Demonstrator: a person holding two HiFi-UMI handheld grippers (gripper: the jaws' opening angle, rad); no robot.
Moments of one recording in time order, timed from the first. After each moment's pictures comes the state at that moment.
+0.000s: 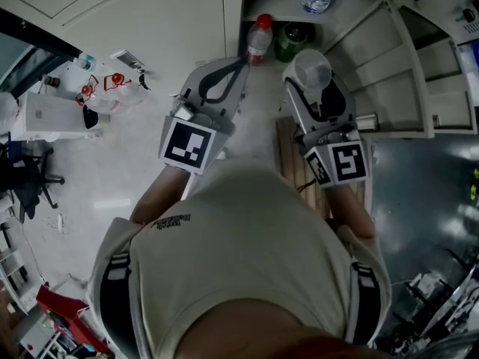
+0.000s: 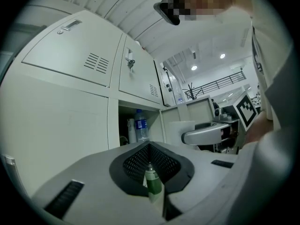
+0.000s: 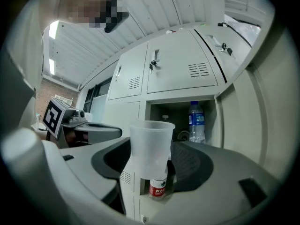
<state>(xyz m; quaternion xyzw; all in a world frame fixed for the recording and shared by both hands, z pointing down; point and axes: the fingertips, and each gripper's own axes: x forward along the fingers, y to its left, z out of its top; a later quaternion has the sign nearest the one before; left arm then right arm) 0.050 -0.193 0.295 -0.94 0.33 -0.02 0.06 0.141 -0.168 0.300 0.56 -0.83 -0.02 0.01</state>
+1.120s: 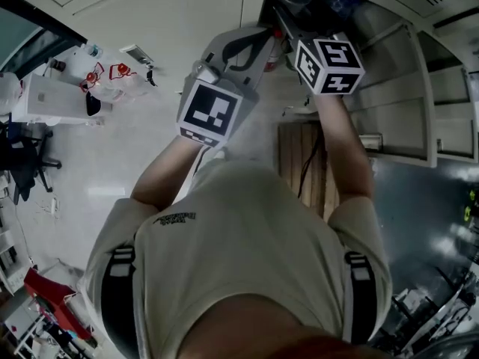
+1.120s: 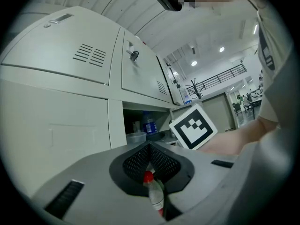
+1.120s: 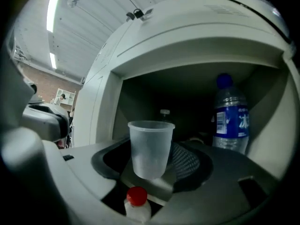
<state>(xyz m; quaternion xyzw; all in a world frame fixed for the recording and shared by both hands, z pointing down) 0.073 -0.252 0.266 -0.93 0.35 -0.02 0.10 0.119 -0.353 0.288 0.54 -0.84 -0.02 0.06</state>
